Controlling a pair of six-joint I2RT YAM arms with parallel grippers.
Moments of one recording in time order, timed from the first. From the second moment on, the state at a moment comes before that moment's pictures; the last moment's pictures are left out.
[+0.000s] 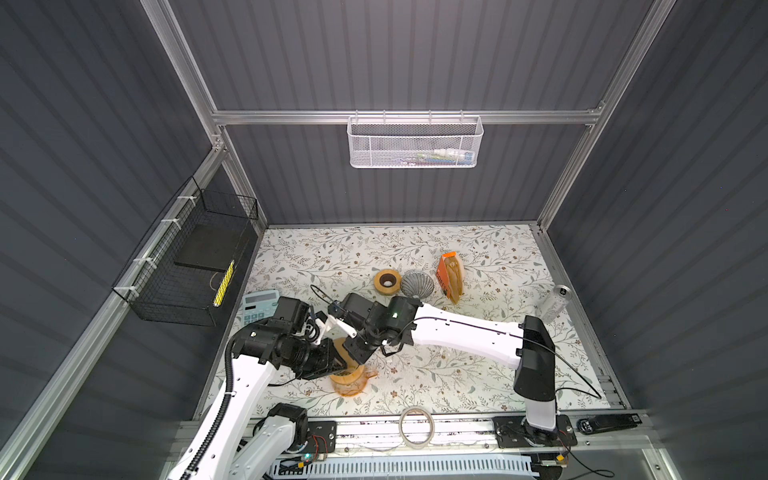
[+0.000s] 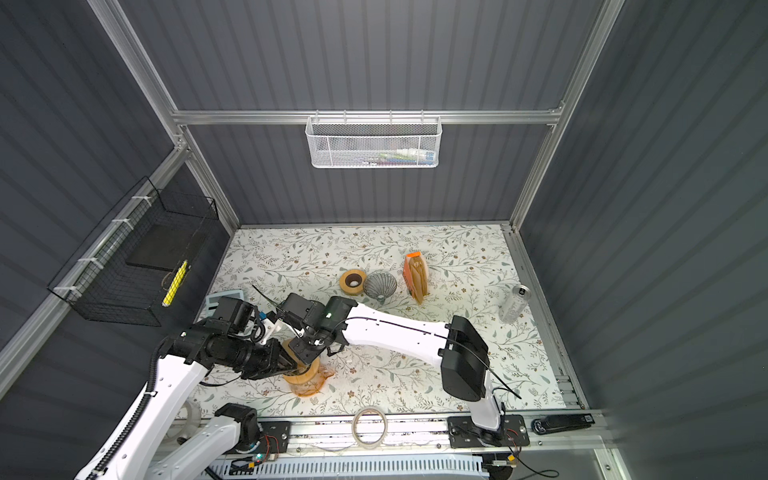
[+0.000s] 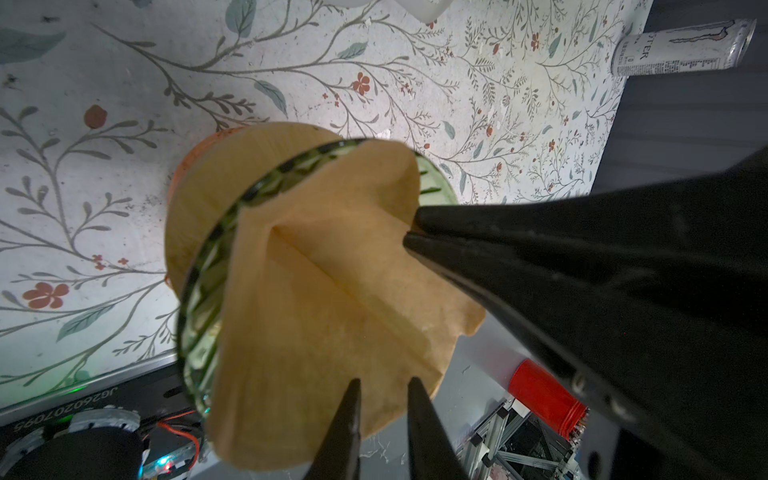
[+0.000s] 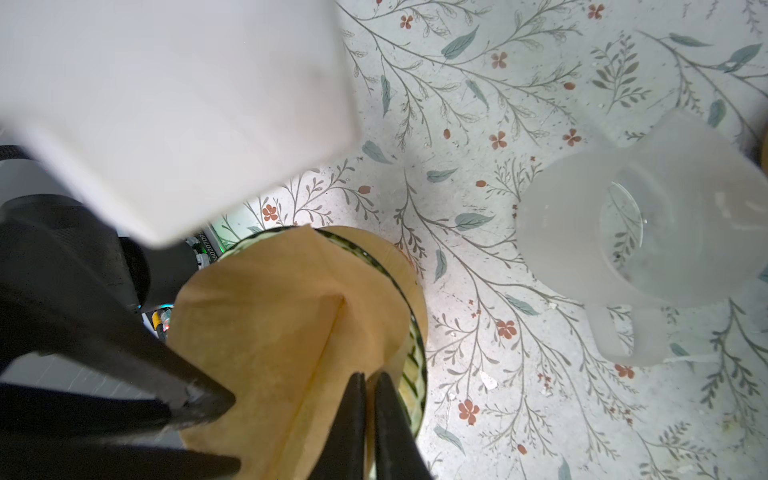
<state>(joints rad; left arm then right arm) -0.25 0.87 0.89 -1.35 0.60 -0.35 1.22 1.96 1.80 -0.89 -0.05 0.31</state>
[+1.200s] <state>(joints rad) -0.25 0.87 0.93 -1.37 0.60 -0.33 1.22 1.95 1.80 -0.88 -0.05 0.31</state>
